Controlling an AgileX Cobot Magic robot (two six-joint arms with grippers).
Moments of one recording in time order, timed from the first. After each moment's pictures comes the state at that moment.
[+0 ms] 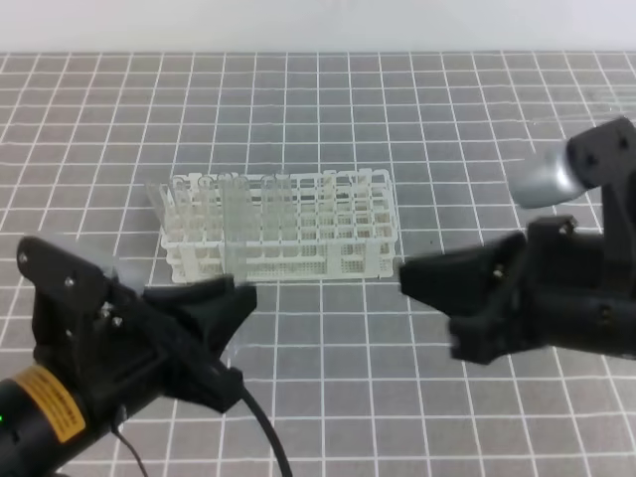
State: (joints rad) left arm -0.74 1.02 -0.42 0.11 -0.28 -0.34; right arm 0.59 1.03 -0.79 0.87 0.47 -0.57
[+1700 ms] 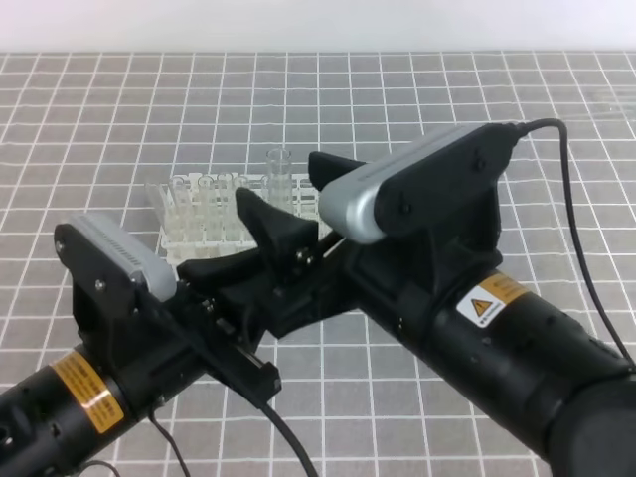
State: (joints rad) left arm -0.72 1.17 -0.38 0.24 -0.72 -0.34; right arm 1.14 1.32 -0.87 0.85 -0.50 -0.62
